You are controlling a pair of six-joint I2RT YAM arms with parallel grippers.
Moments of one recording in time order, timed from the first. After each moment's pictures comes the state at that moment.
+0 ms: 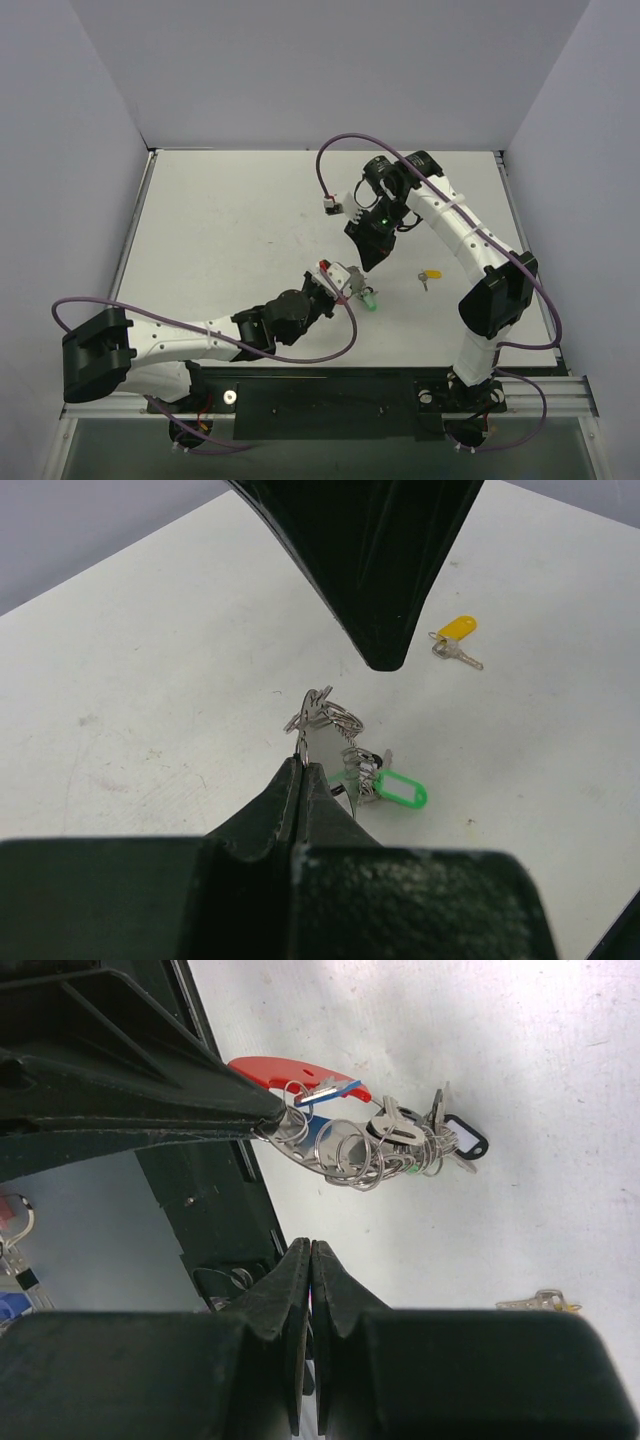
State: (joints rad) left arm -1.26 1.28 0.64 0.51 -0.55 0.01; right arm 0.54 1.80 1.83 -1.52 -0.53 -0.63
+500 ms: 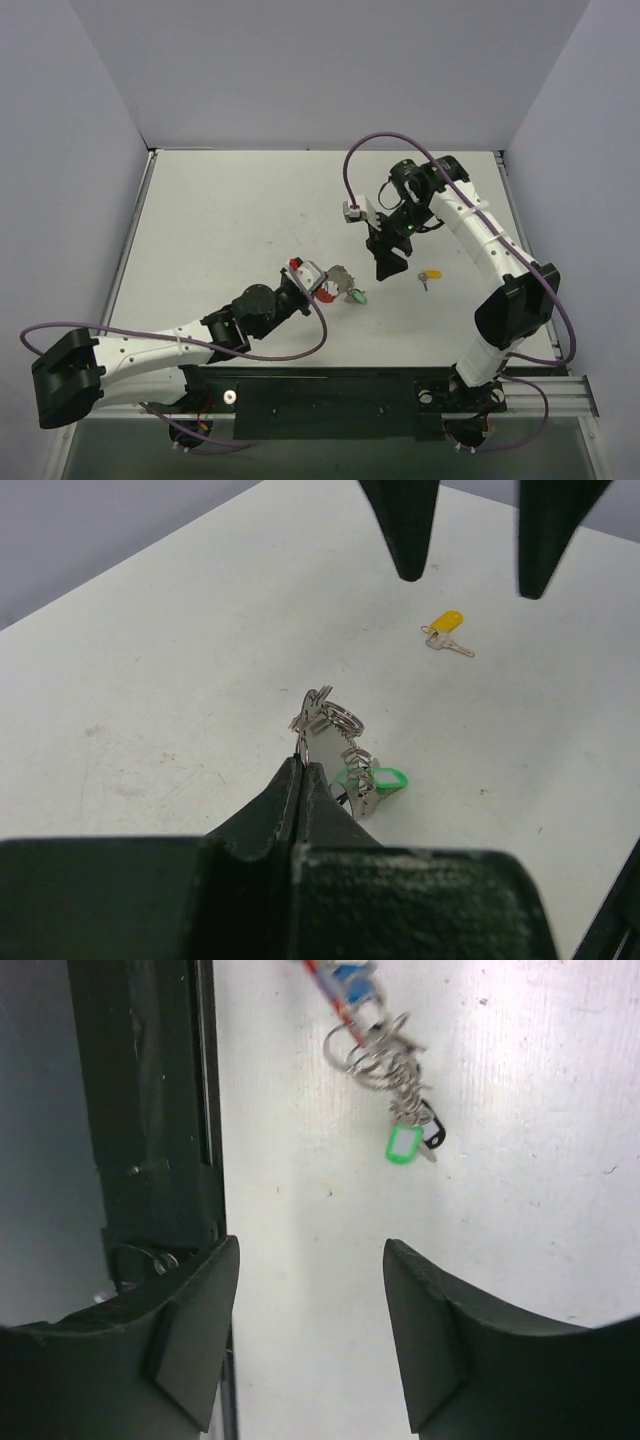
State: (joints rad) left arm -1.14 1.09 0.49 0.53 -0.35 0.05; right arm 0.45 1.72 1.72 -1.52 -0.66 -0.97
